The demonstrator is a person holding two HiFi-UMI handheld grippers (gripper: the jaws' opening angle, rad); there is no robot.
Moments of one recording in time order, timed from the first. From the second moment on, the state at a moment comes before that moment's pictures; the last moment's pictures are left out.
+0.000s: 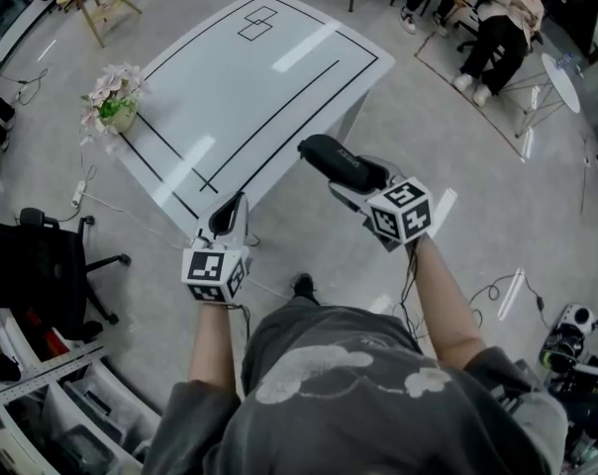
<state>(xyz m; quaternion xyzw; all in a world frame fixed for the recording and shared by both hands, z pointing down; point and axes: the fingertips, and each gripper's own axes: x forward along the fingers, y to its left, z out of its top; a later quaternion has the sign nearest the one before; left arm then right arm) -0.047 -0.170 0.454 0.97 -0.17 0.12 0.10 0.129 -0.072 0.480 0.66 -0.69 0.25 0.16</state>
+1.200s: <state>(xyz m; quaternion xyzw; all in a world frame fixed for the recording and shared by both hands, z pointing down) 0.014 -0.303 0.450 0.89 -0.43 0.12 0.12 0.244 -0.325 0.502 0.43 -0.85 0.19 0.23</state>
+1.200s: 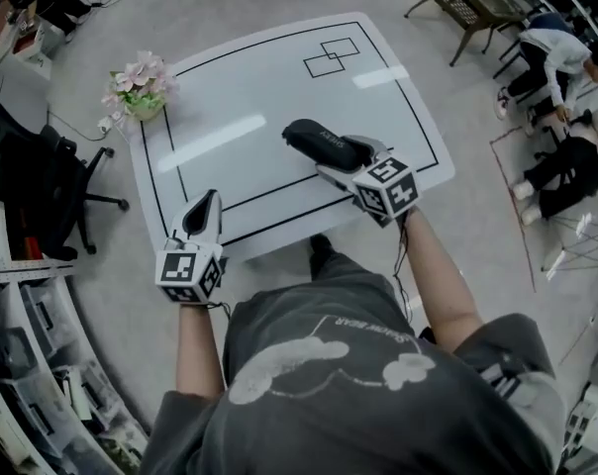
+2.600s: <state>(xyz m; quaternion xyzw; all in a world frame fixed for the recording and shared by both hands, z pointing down) 0.065 -0.366 0.481 0.79 -0.57 0.15 0.14 0.248 -0.444 0.576 0.04 -0.93 -0.01 0.37</state>
